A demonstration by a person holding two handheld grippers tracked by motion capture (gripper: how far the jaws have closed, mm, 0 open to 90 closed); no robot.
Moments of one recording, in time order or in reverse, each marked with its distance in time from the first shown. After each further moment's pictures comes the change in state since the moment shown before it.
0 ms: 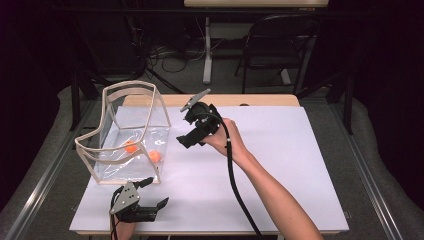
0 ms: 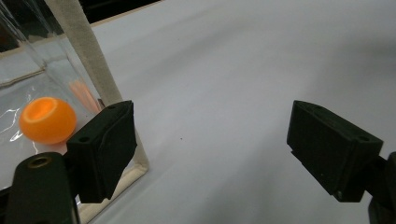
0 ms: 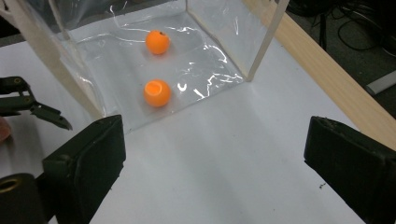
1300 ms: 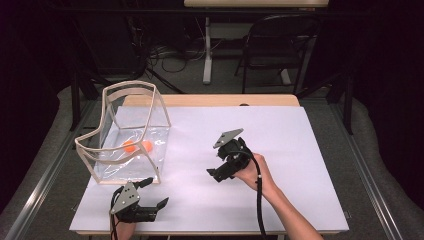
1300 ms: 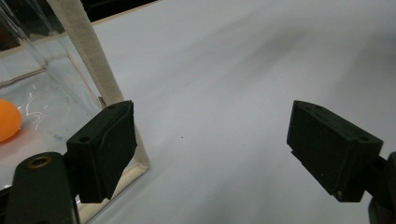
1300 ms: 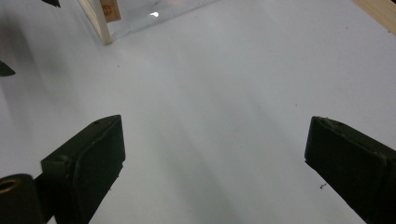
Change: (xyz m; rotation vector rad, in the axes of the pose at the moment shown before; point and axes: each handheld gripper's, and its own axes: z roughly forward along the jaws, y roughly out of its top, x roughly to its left) left arm 0.000 0.000 0.000 0.007 0.003 0.004; right arm 0.011 -0.116 -0.013 0.061 -0.017 0.035
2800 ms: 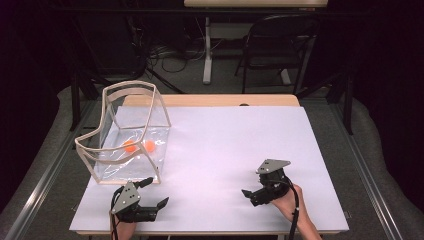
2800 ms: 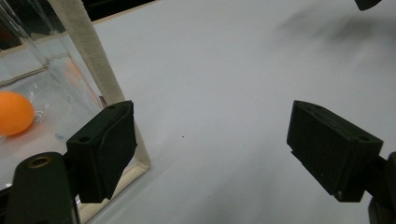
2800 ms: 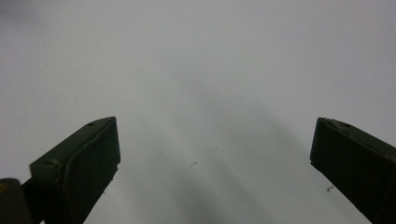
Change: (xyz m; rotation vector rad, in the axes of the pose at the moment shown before) left arm 0.000 0.000 0.000 0.004 0.009 -0.006; right arm -0.009 -0.127 -0.031 -0.060 -0.076 0.142
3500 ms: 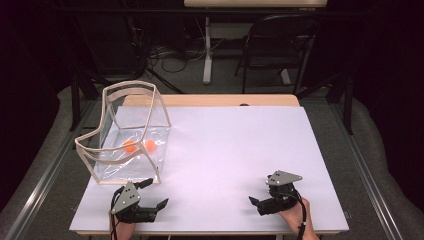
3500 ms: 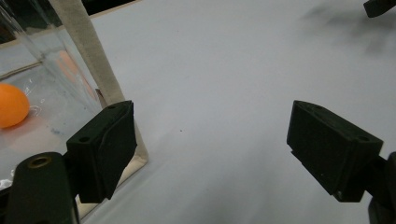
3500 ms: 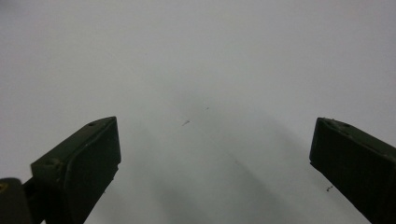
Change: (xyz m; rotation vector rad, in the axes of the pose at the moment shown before) left arm 0.001 -0.002 -0.001 0.019 -0.013 -0.002; right arm 0.005 -0.039 -0.008 -0.060 -0.065 0.053
